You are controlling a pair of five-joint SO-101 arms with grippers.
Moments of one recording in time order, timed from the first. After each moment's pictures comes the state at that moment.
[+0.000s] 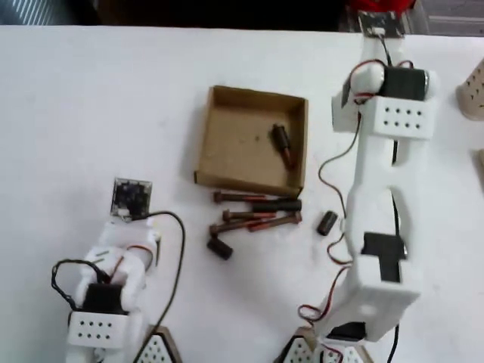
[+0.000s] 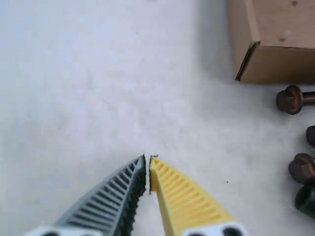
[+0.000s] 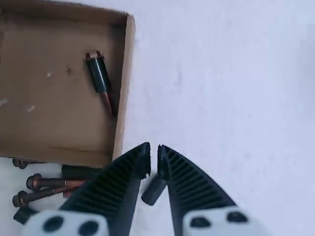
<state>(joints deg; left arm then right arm) -2.9 -91.5 97.6 47.3 -0.6 4.5 9.4 -28.8 98.8 6.9</state>
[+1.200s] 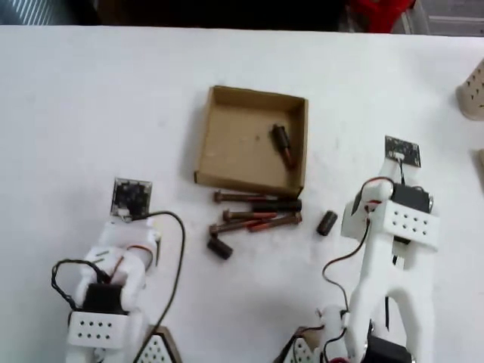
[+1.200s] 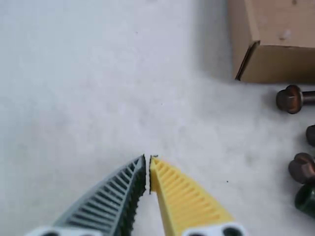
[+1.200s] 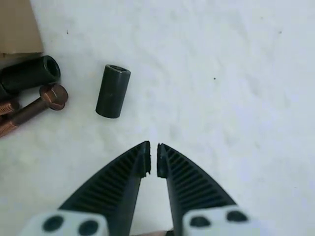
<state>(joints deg) -2.9 -91.5 97.6 47.3 -0.6 15.0 -29.2 43.6 76.6 5.7</state>
